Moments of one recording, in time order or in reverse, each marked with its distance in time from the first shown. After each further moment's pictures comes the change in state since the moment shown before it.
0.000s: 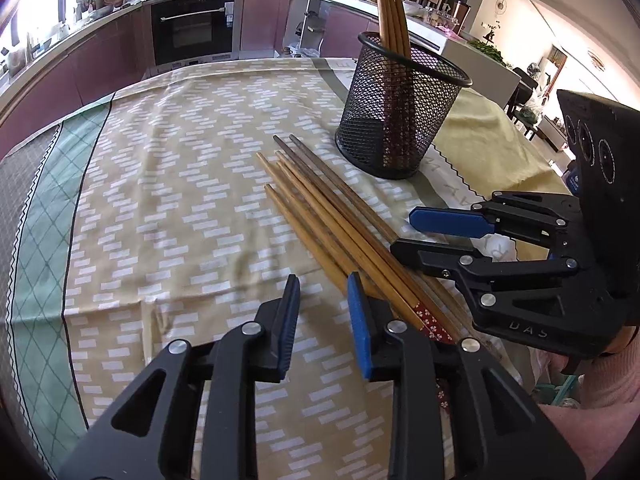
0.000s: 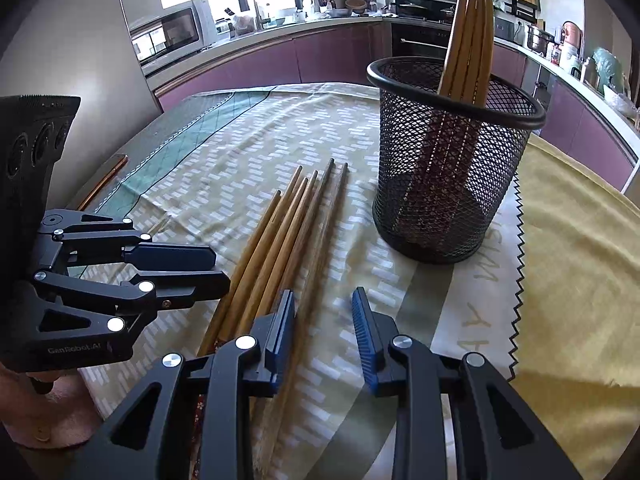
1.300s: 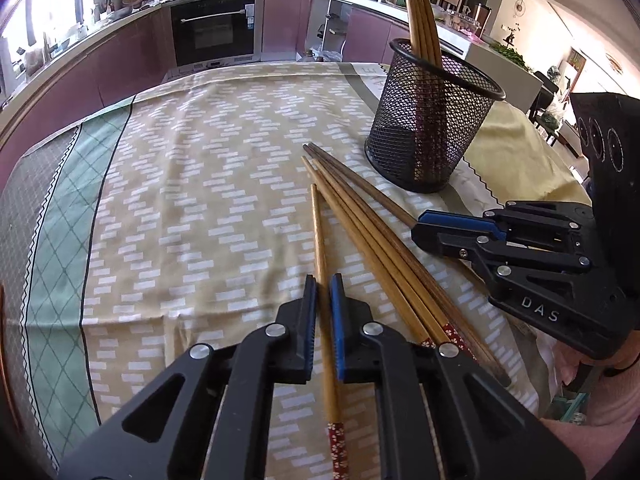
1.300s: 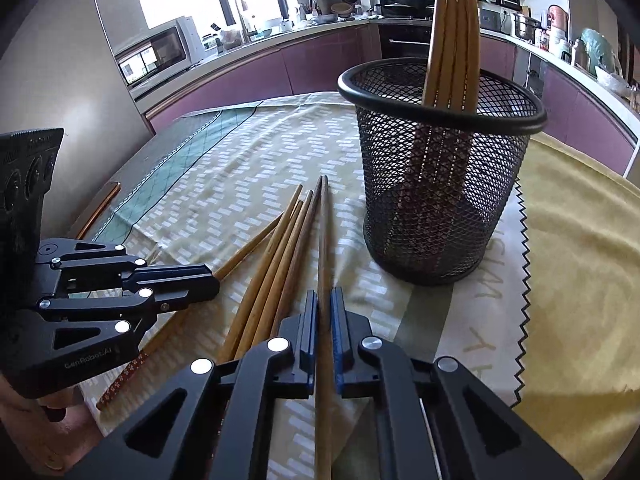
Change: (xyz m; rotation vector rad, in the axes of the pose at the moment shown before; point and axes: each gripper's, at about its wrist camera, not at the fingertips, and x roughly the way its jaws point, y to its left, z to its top) left arm 0.002 0.007 0.008 -0.027 -0.011 0.079; right arm 0.004 -0.014 0.008 0.086 -0.033 0.030
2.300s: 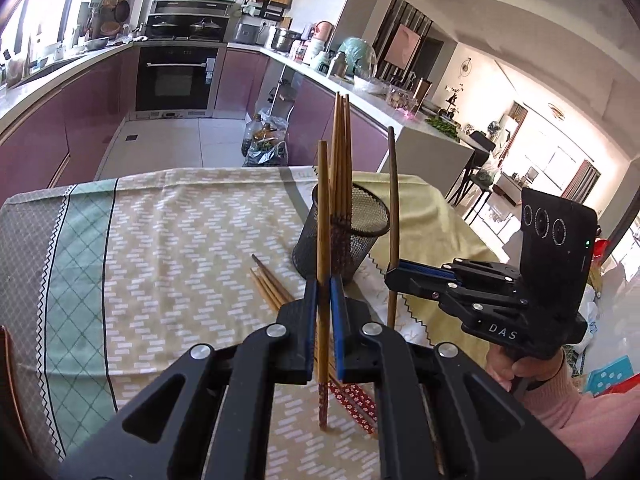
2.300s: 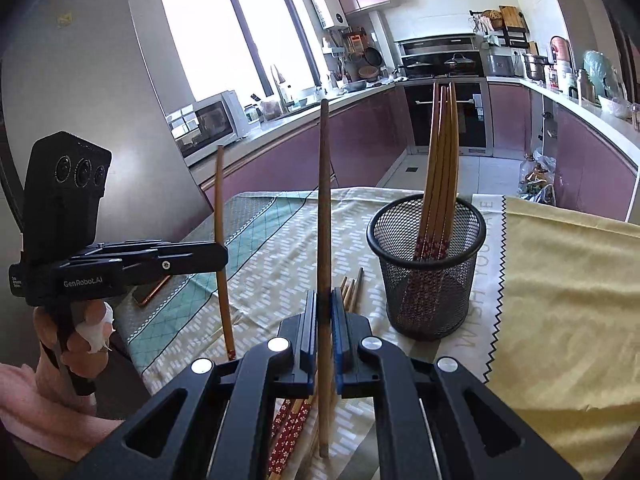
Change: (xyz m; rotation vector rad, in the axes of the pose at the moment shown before) left arm -0.109 0.001 0.040 -0.013 -0.244 -0.252; right arm -0.095 -0.008 0.019 0.005 -0.254 0.167
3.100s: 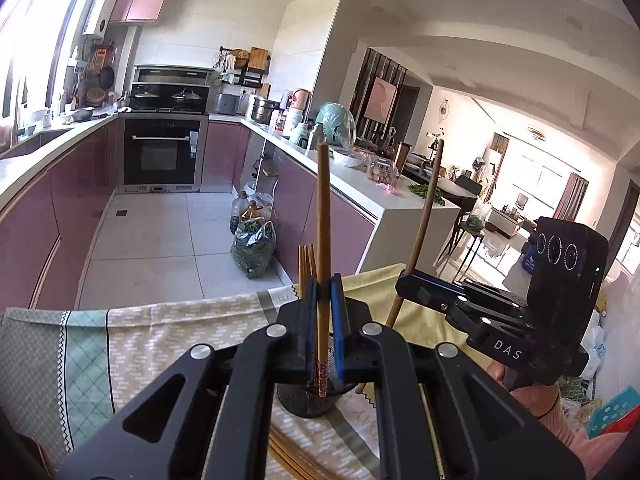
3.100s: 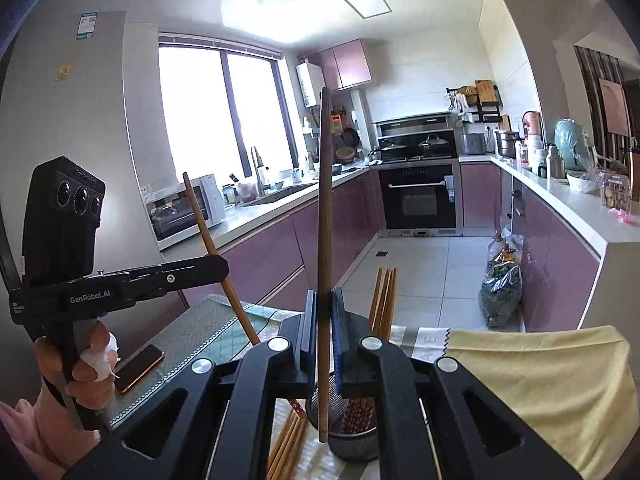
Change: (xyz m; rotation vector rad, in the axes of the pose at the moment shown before) left arm -0.017 -0.047 0.118 0.099 -0.229 -0.009; right arm -0.047 -0.025 0.088 -0.045 -0.292 -0.122
